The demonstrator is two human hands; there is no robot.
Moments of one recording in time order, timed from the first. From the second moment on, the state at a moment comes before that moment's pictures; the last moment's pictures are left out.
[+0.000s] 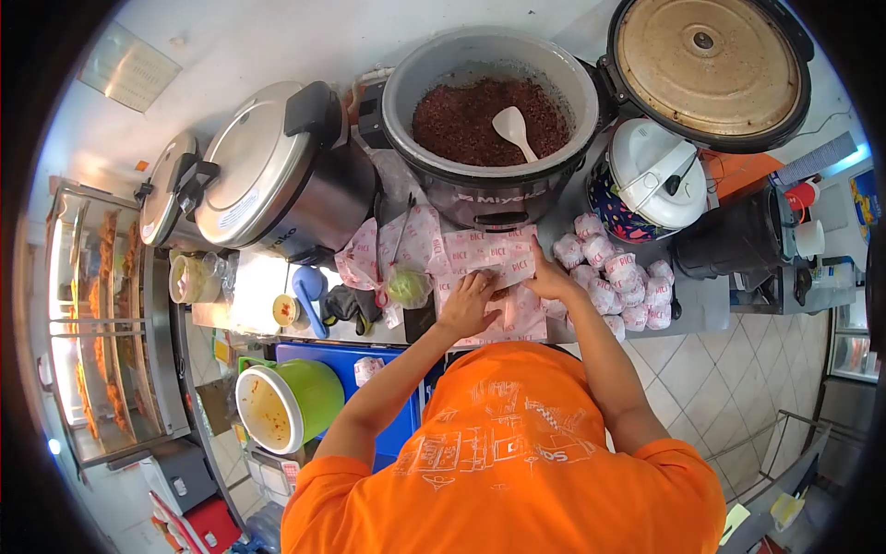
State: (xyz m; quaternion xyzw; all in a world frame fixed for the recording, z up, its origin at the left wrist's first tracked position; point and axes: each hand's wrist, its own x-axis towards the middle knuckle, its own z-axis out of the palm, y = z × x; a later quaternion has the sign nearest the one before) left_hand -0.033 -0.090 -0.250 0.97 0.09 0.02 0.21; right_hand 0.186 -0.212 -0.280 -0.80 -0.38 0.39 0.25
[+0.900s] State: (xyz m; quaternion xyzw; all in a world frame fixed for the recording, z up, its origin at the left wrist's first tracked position) left_hand -0.019 -0.149 -0.258 0.97 0.21 0.02 0.13; right_hand 0.183 -0.212 -0.239 -0.79 -0.21 0.44 0.36
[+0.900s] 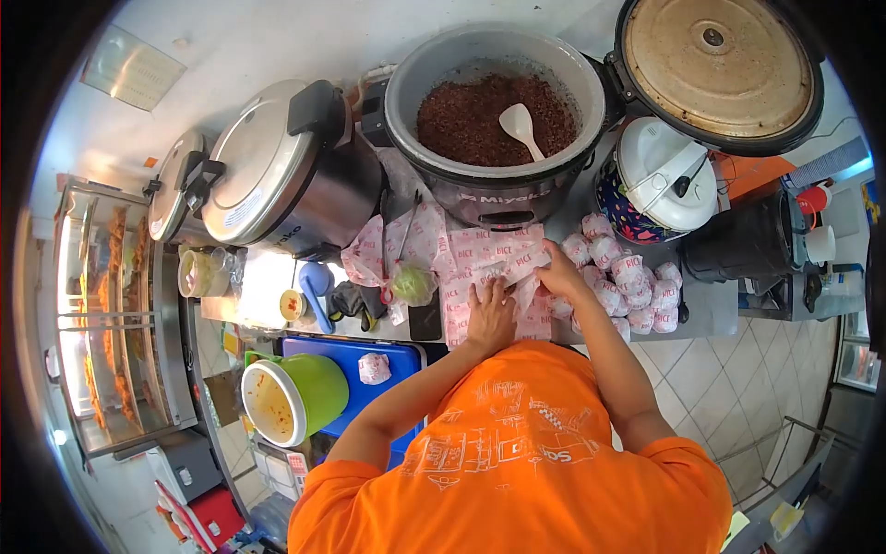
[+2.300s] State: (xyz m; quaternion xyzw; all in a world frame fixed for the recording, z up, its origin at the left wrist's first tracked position) left_hand -0.031 -0.102 -0.309 0.87 0.36 0.17 0.29; right_hand 0.159 -0.187 -0.290 -0.77 -0.59 0.10 0.22
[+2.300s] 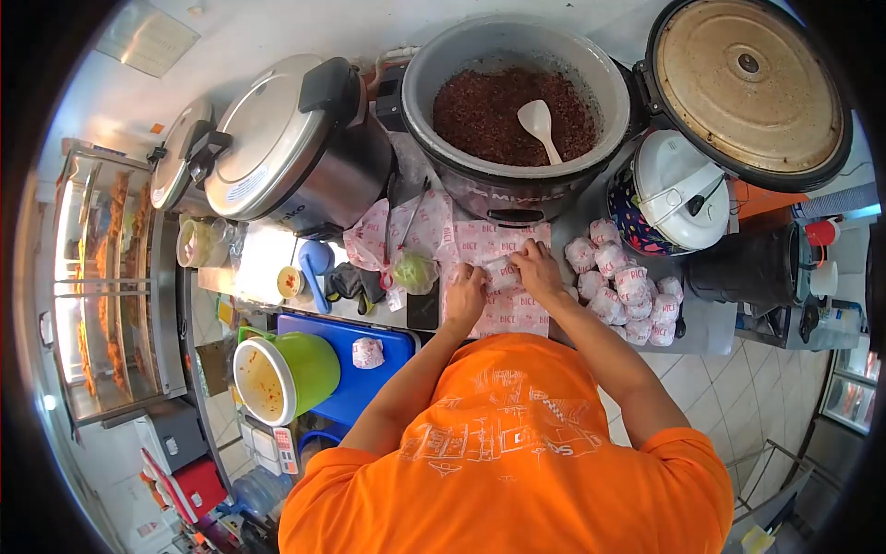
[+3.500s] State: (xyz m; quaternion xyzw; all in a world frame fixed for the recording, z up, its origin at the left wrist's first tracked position) left_hand -0.030 -0.095 -0.286 0.89 0.36 0.26 0.11; right_hand 0.157 -0.190 -0.297 -0.74 -0.57 0.14 0.34
